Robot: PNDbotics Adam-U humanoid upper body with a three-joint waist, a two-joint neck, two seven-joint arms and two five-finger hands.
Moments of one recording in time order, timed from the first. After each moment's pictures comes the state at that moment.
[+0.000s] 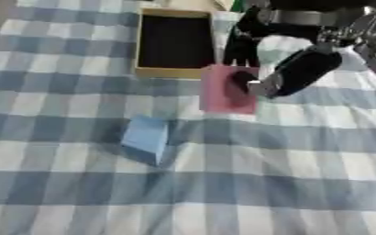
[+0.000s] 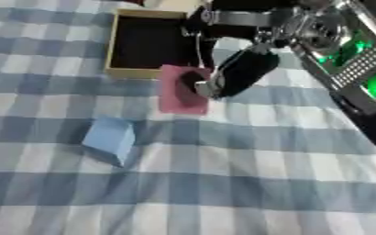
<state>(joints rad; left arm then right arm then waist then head) -0.18 0.48 0.21 -1.98 0.00 -0.34 0.57 -0.97 -0.75 0.42 -1.85 0.15 0.31 0.64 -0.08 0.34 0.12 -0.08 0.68</state>
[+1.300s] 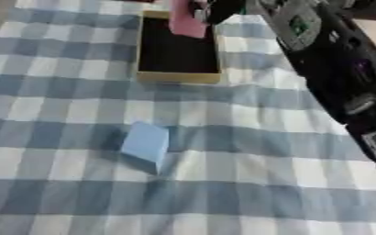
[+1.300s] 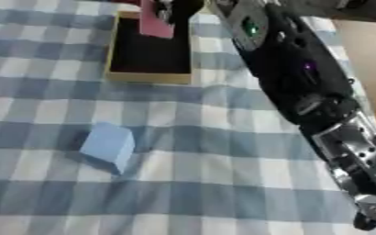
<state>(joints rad) -0.20 0.48 0.20 -1.98 0.01 -0.34 0.55 -1.28 -0.36 0.31 -1.01 0.68 0.05 0.45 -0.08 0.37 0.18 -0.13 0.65</state>
